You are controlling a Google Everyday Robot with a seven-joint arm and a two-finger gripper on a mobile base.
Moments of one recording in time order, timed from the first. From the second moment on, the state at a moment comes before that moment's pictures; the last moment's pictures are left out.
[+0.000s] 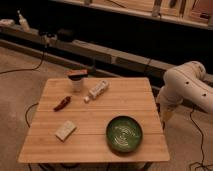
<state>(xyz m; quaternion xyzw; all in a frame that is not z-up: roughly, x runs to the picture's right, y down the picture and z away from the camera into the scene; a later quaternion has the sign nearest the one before) 0.285 0.108 0.684 -0.28 0.02 0.02 0.96</state>
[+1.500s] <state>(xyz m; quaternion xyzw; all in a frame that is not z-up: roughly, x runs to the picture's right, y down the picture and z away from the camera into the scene) 0.272 0.141 0.624 -0.25 -0.17 -0.38 0.87</state>
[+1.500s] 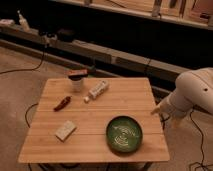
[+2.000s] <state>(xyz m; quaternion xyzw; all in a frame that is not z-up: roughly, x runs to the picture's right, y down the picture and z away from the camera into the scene) 0.271 0.141 0.617 -0.22 -0.20 -0.44 0.85</state>
